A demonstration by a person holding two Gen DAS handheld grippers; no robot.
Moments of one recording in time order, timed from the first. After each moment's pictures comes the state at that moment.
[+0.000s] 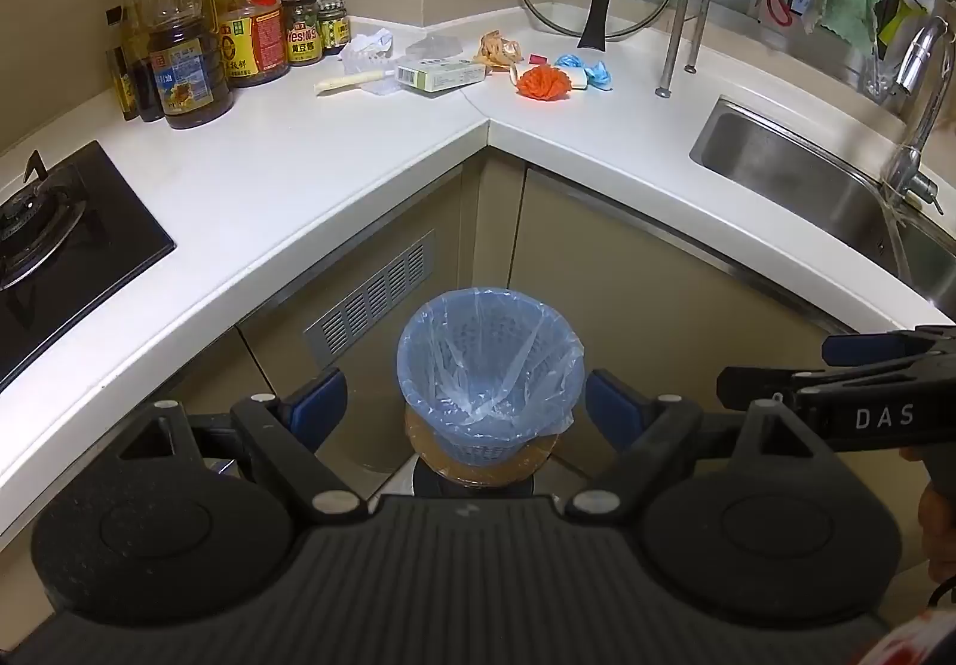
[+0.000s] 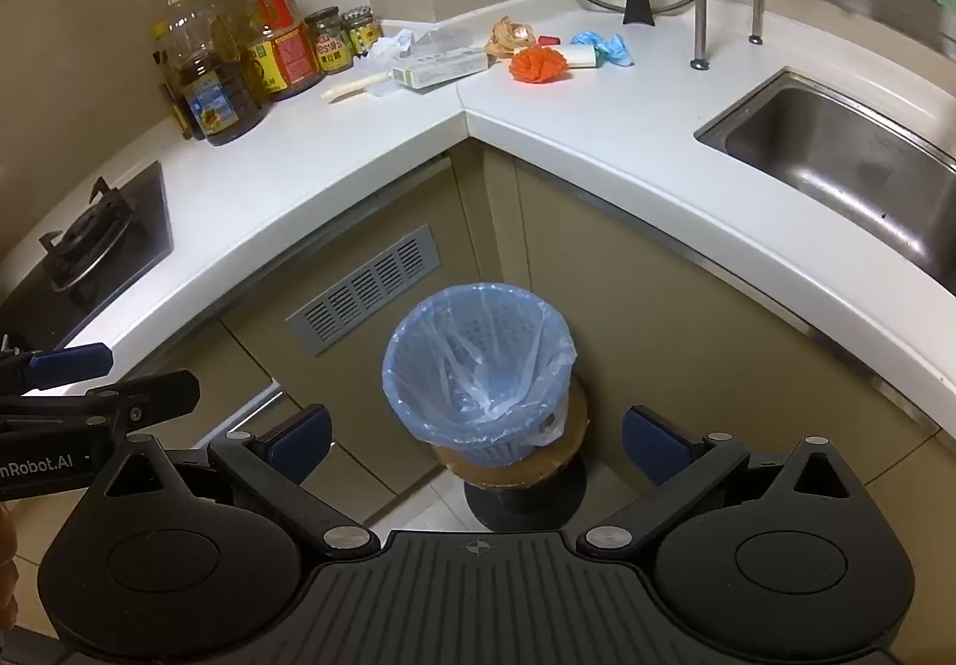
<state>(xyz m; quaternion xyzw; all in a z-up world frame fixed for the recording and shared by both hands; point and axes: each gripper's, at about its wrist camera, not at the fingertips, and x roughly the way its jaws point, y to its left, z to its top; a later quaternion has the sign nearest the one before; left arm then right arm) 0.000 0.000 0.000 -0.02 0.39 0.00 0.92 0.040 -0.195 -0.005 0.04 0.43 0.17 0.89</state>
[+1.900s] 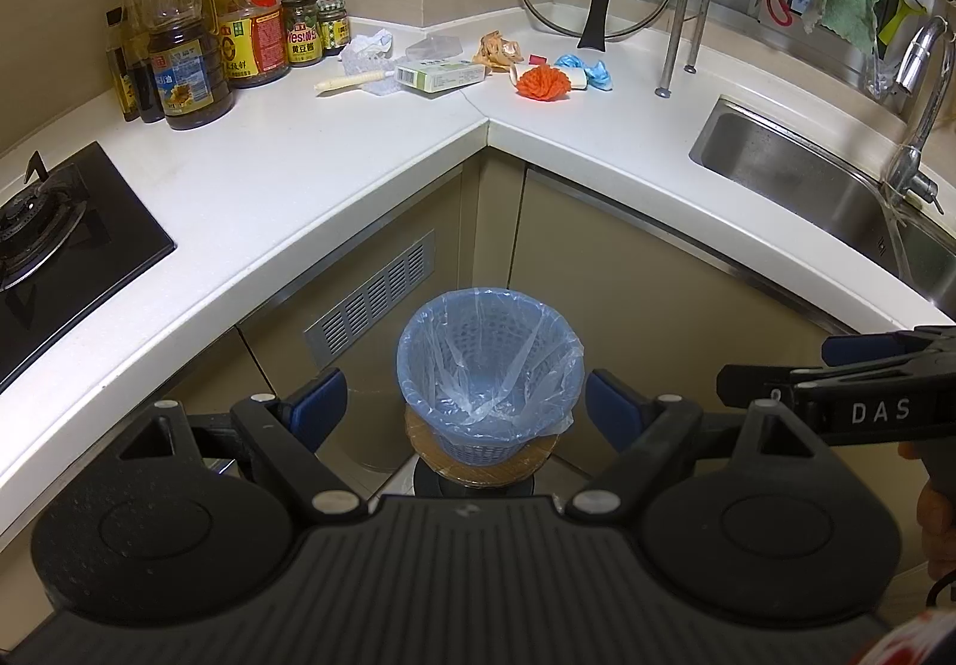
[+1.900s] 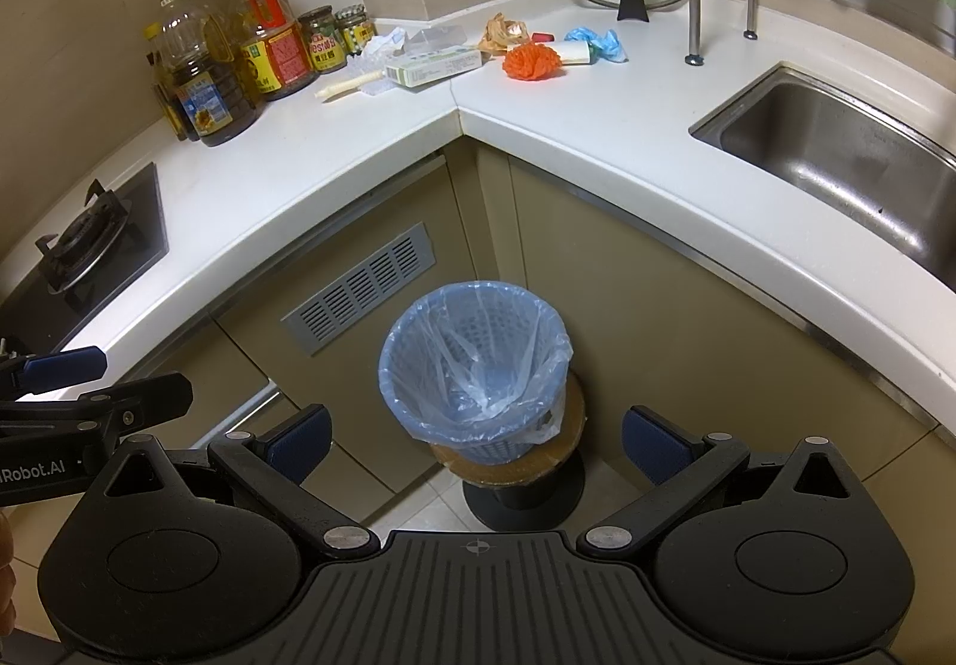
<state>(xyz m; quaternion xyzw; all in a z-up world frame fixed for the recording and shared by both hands) 0.000 0.000 0.000 -0.02 0.39 0.00 0.92 0.042 -0.197 -0.008 0.04 0.43 0.17 0.89</state>
